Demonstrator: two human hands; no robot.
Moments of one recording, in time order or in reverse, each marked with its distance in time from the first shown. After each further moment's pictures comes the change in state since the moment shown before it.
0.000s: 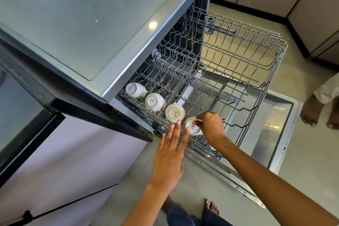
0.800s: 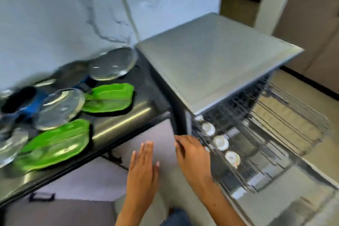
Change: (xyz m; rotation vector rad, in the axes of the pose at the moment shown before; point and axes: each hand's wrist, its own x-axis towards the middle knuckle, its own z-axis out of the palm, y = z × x) left_hand -0.187 -0.032 -0.209 -0.026 0.419 -0.584; right_hand -0.205 -0.241 -0.093 0.141 0.286 -0.738
